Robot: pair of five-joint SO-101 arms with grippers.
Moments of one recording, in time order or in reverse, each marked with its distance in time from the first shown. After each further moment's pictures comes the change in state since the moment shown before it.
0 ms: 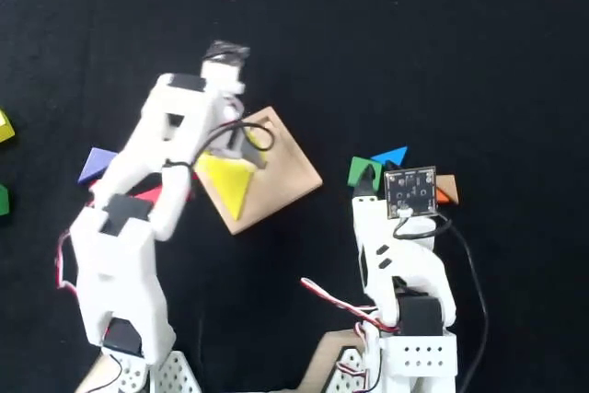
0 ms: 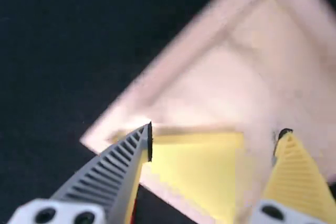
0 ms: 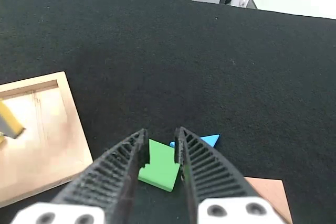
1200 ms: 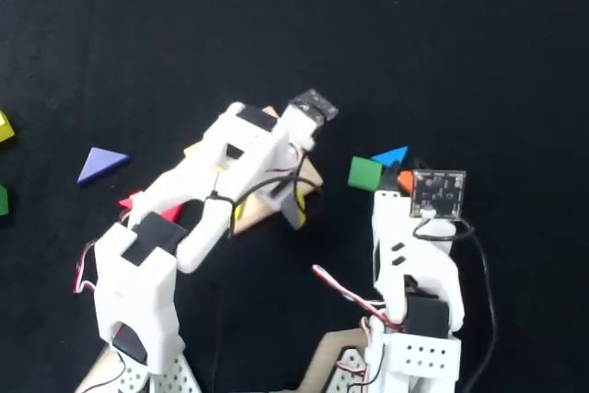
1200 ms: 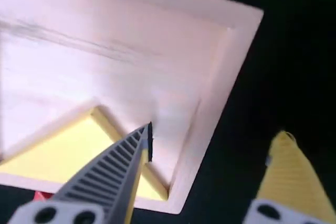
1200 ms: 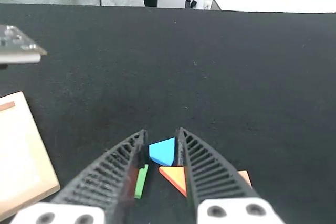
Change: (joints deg) left arm 14.2 -4.9 12.5 -1.6 -13.3; right arm 7.6 0.0 0.0 -1.9 -1.9
